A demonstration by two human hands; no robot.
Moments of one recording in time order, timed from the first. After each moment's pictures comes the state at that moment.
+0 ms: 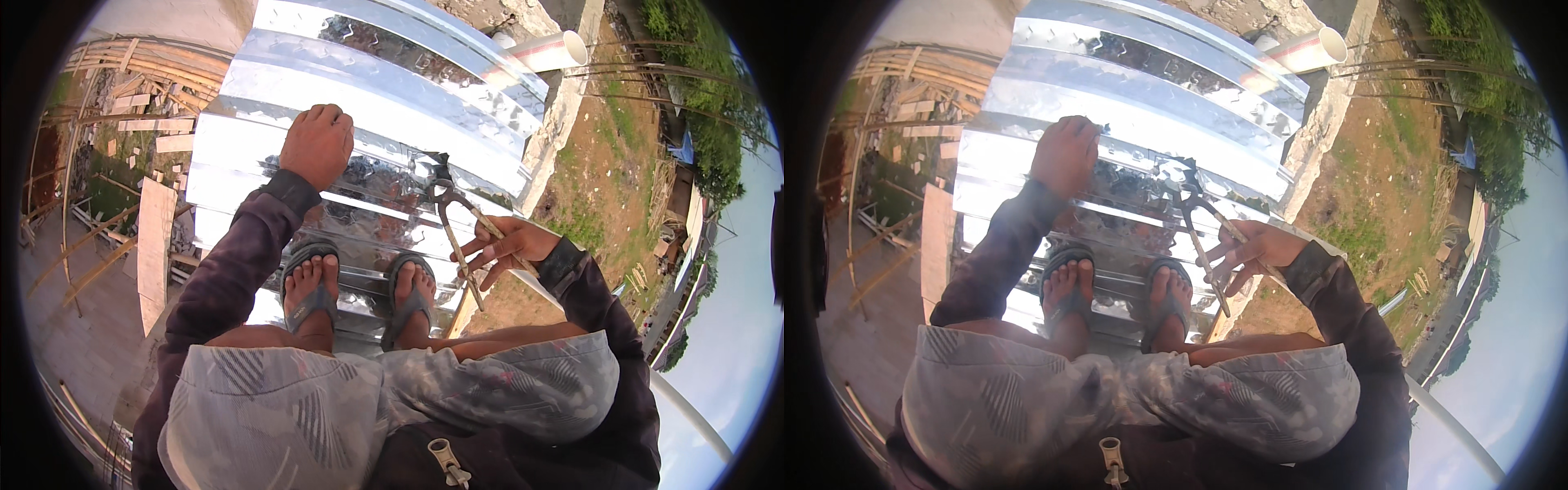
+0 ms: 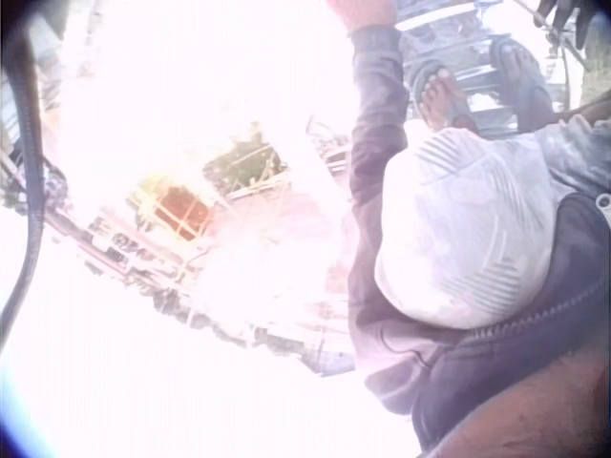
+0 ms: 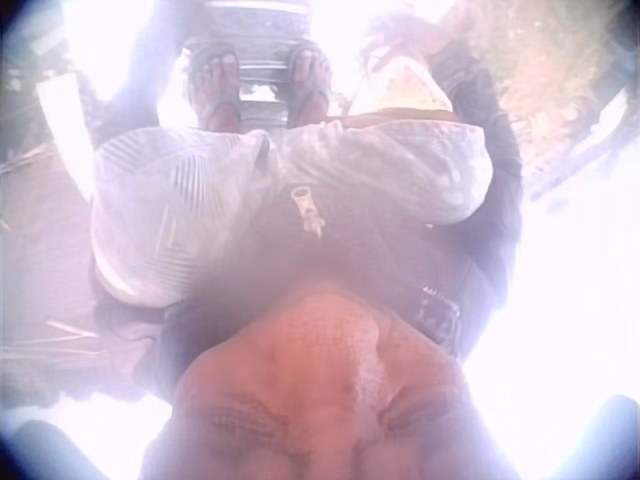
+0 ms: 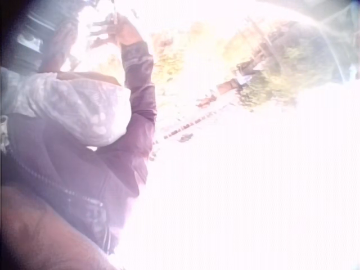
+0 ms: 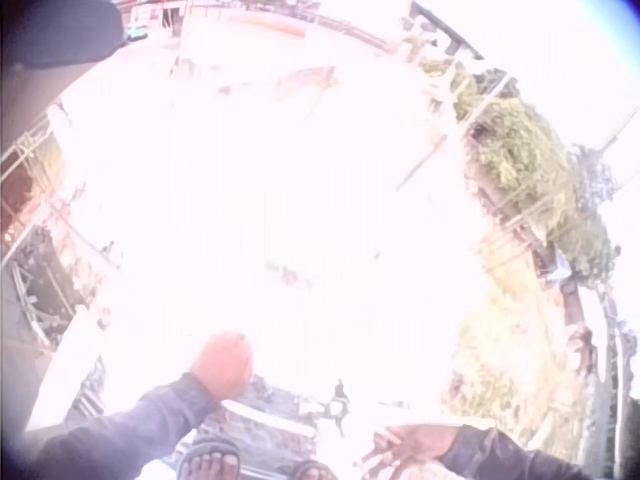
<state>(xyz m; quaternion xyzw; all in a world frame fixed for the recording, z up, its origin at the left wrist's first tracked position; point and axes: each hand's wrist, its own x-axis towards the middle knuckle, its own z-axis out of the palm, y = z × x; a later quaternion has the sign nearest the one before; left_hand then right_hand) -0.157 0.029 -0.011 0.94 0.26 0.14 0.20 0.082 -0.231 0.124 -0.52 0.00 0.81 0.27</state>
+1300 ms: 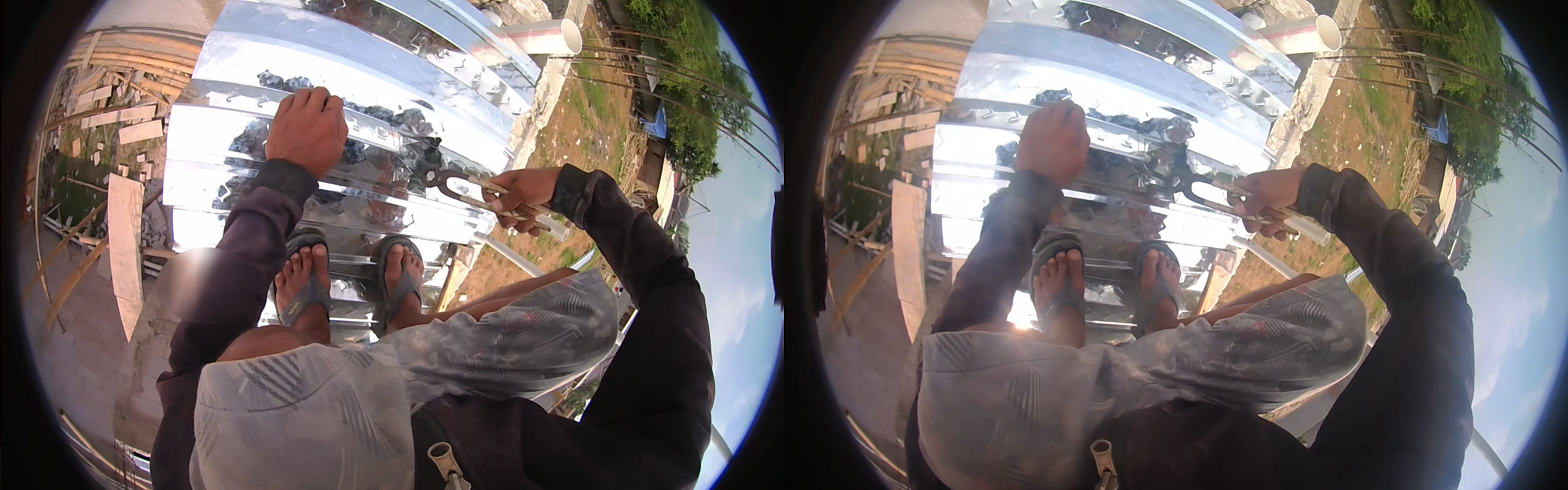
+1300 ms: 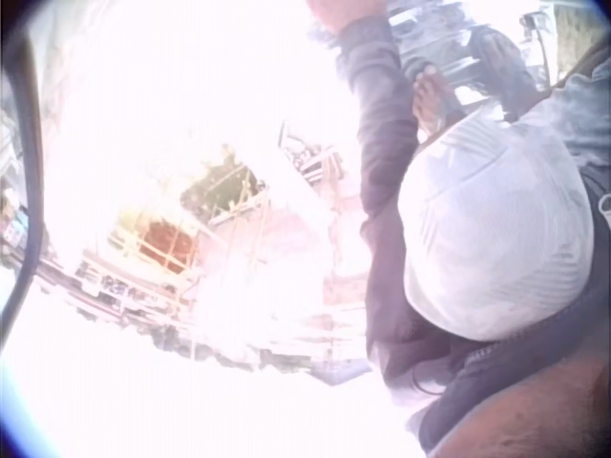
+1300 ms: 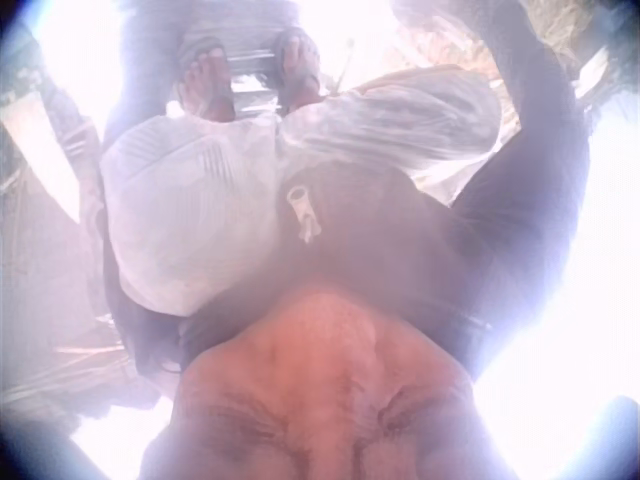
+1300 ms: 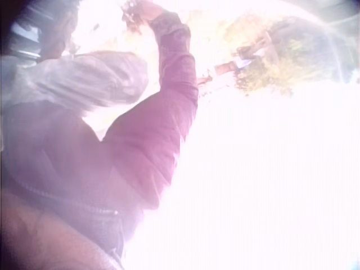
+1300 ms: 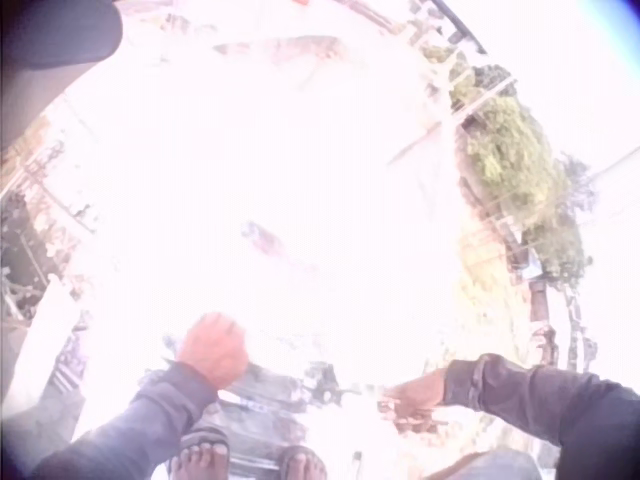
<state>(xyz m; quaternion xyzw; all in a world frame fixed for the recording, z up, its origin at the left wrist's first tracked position) -0.159 0.030 -0.024 0.93 0.27 0.18 0.18 0.135 -0.157 0.129 -0.55 -0.03 0.83 -0.06</state>
